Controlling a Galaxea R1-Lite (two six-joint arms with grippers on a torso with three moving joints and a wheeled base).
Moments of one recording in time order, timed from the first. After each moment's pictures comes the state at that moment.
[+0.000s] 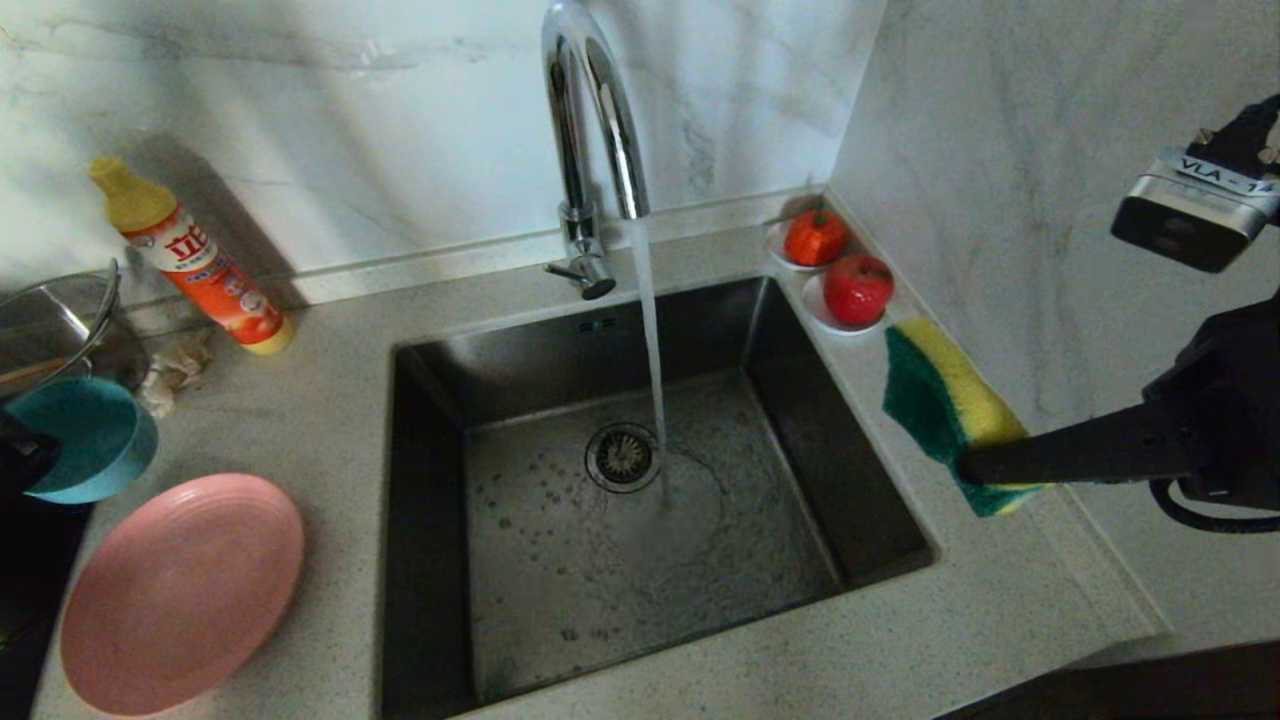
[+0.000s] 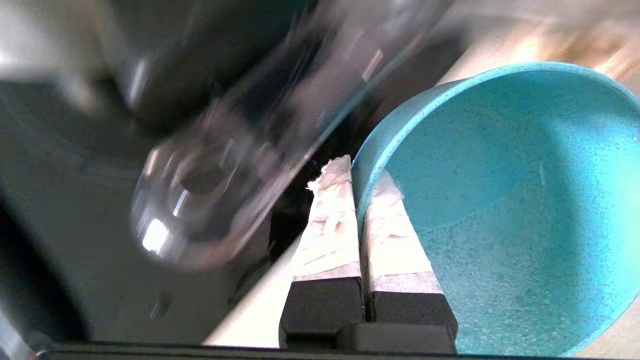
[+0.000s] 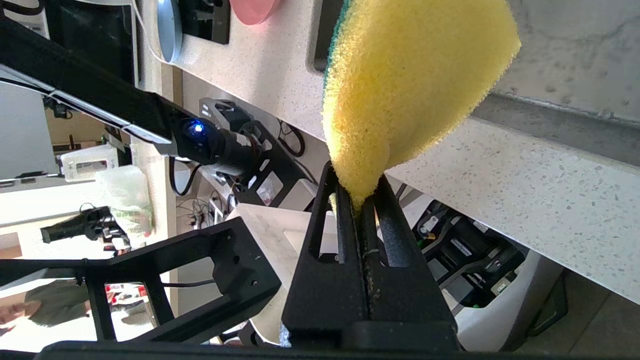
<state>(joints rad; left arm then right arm) 0.61 1.70 -0.94 -0.28 0.06 -0.46 0.49 1.32 -1.38 0.61 0.58 0.33</state>
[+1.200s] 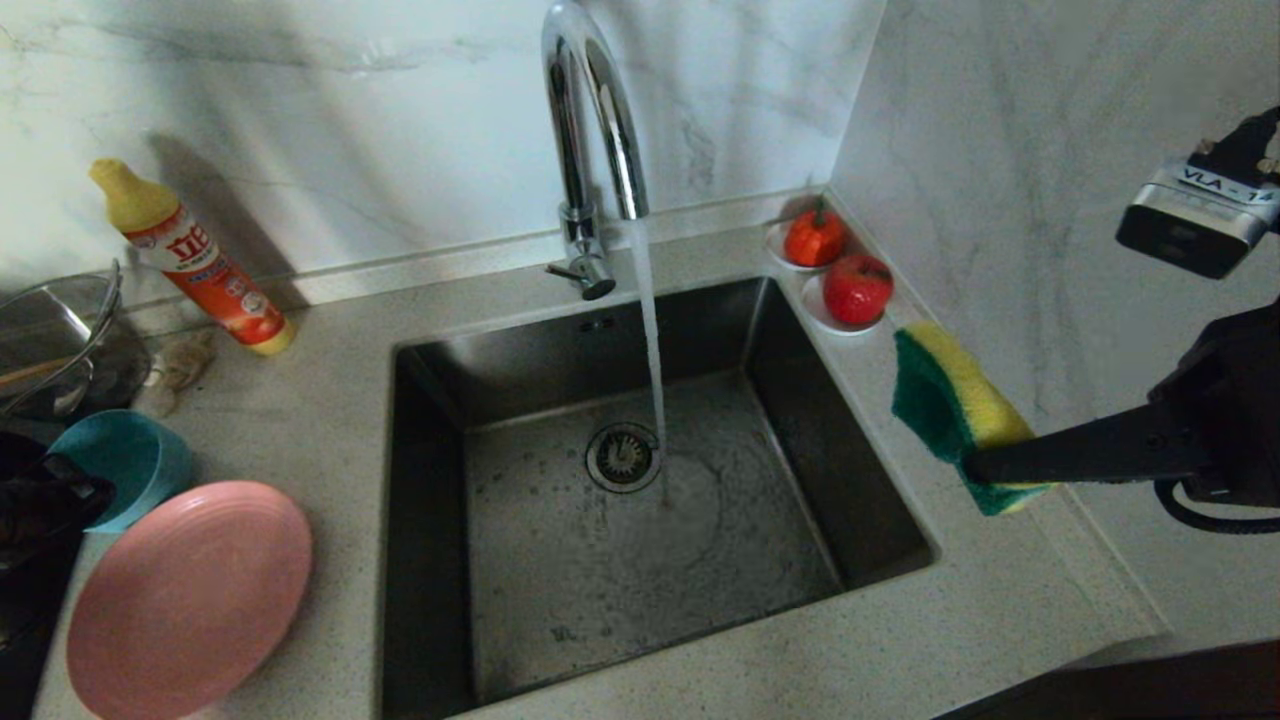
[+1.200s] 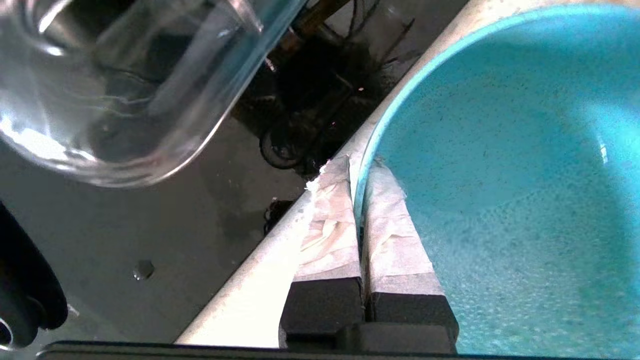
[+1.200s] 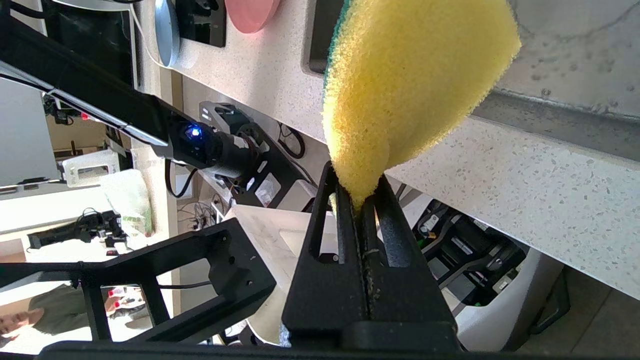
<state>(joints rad) 0.56 1.75 -0.82 -0.33 0.10 -0.44 0.46 1.32 -1.37 0.61 0.59 0.32</state>
